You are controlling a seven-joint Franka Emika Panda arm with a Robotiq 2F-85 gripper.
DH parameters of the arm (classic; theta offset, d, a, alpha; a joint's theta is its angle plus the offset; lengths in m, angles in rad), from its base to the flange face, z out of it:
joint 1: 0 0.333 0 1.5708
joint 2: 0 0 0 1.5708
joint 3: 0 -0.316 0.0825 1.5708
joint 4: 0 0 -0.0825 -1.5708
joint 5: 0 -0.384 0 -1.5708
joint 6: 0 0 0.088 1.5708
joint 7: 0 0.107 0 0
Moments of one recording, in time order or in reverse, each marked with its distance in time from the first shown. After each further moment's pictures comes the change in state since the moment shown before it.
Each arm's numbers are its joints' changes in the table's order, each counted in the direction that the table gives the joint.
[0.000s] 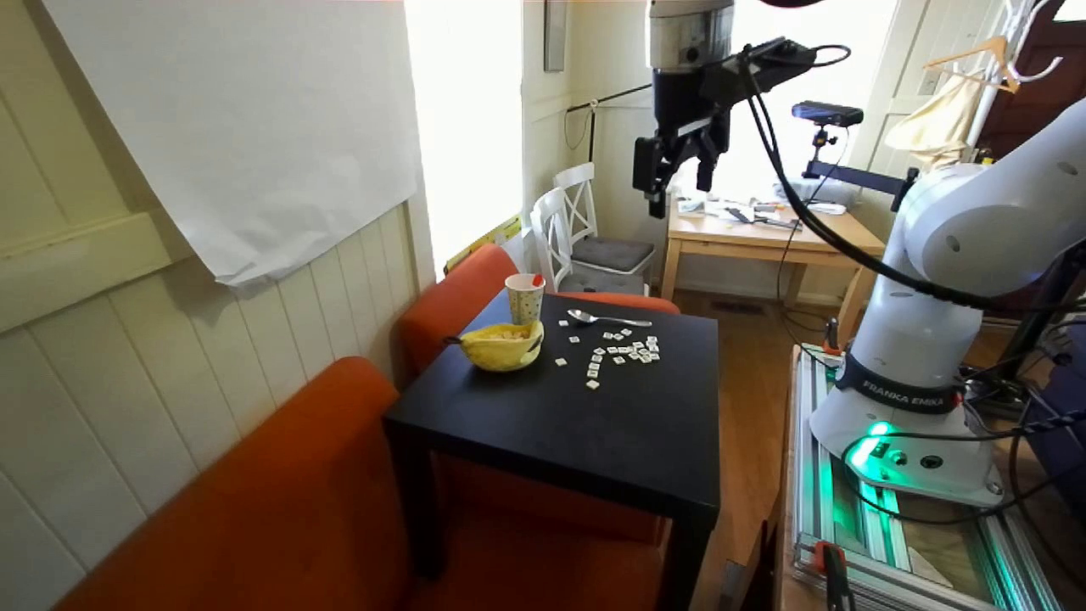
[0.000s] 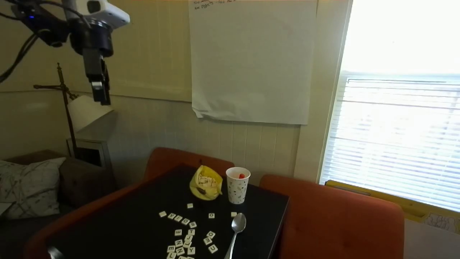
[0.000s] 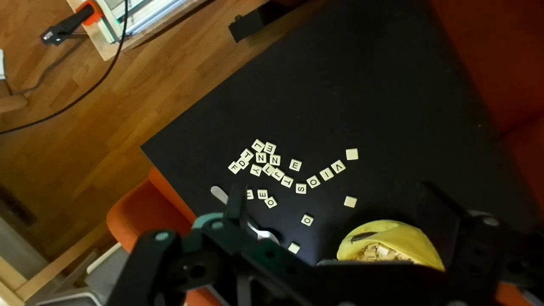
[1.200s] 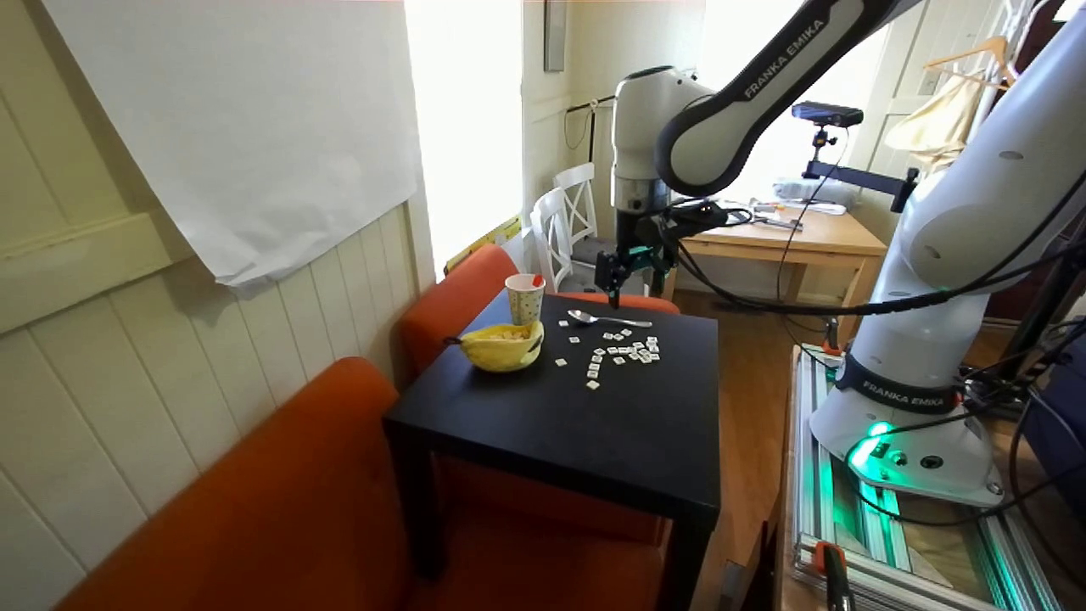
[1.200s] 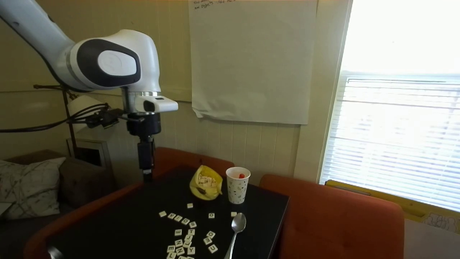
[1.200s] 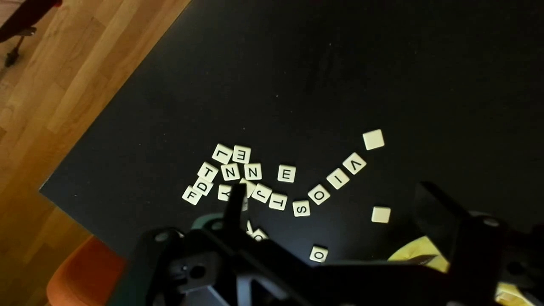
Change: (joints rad) arm -0.083 -0.416 0.144 0.223 0.056 0.674 0.030
